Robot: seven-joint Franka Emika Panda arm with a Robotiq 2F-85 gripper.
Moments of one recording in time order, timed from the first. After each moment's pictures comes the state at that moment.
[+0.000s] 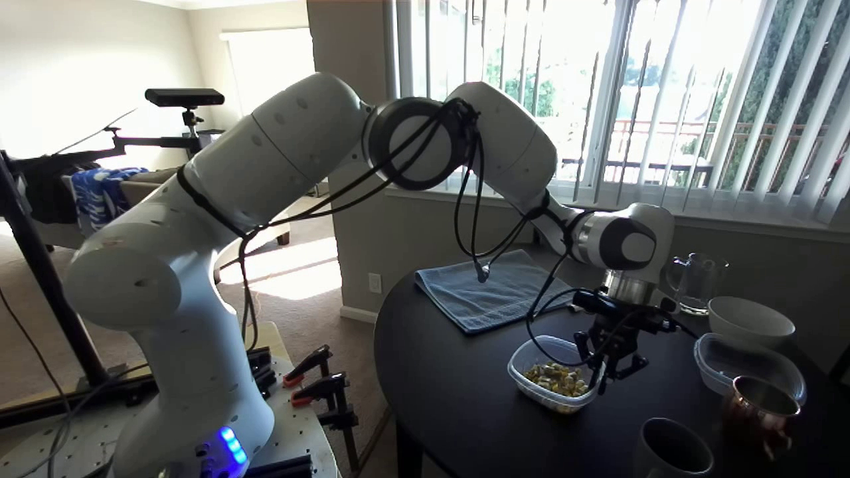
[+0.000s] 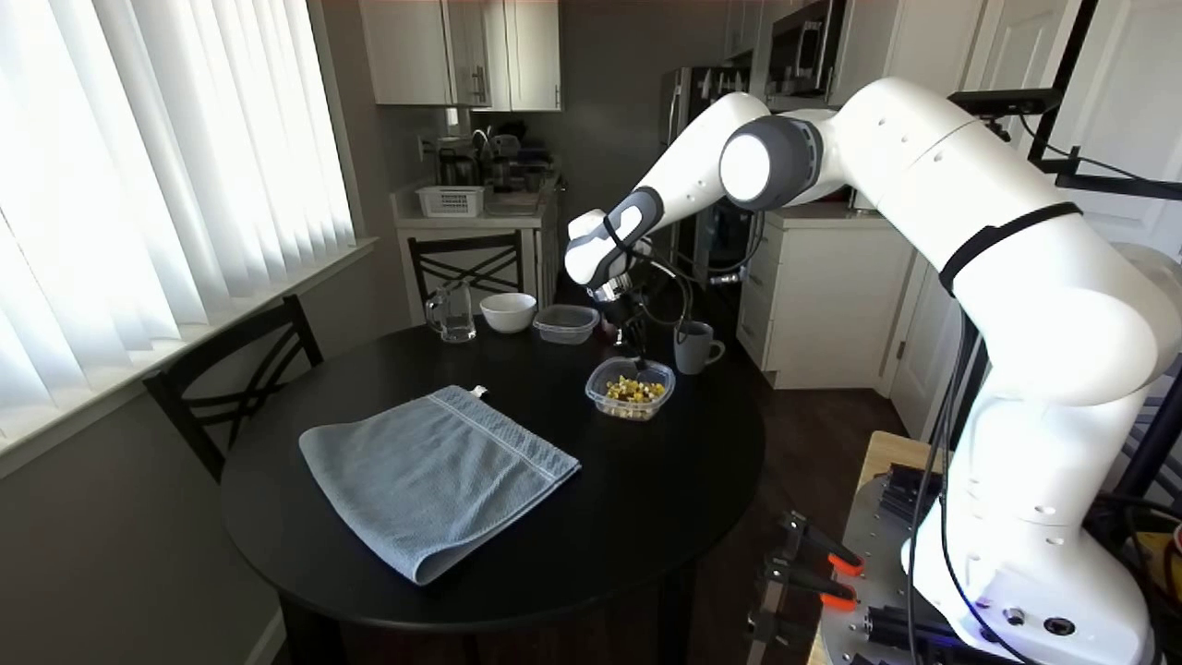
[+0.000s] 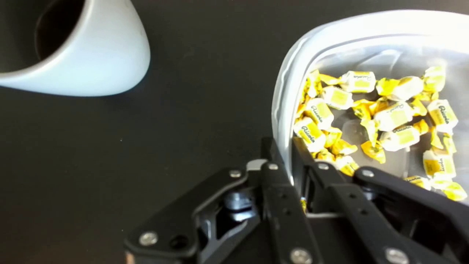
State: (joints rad) arm -0.29 0.96 -0.08 -1.29 -0.19 1.92 -0.42
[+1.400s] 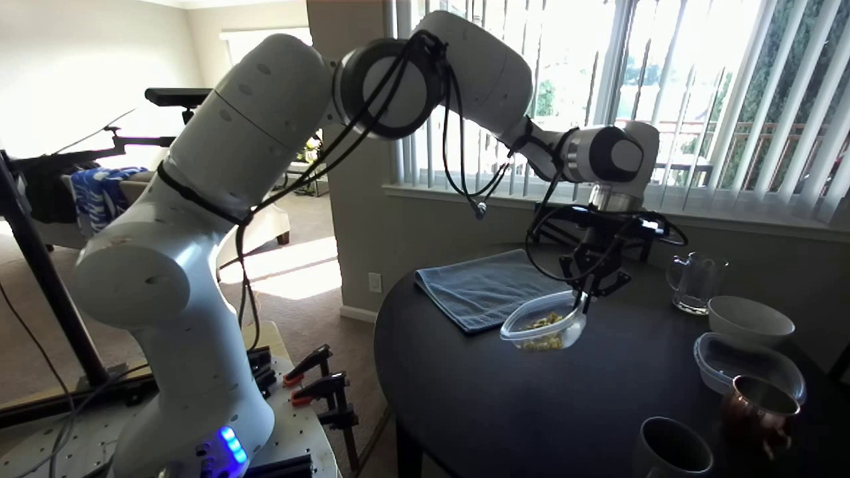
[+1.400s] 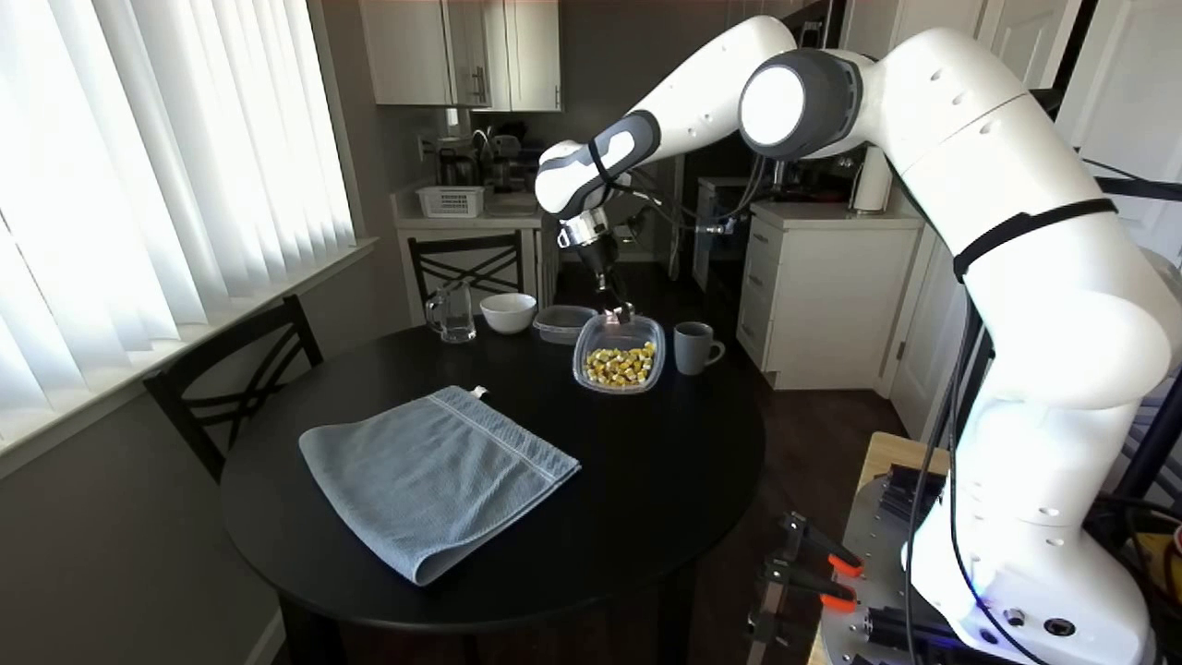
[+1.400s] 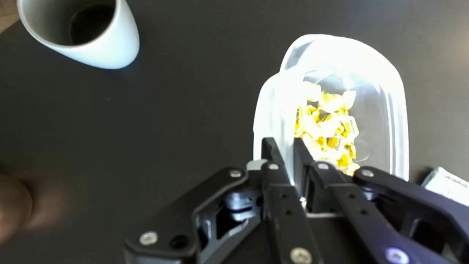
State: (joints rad) arm -0.22 0.75 -0.03 -1.28 -0.19 1.66 -0.56
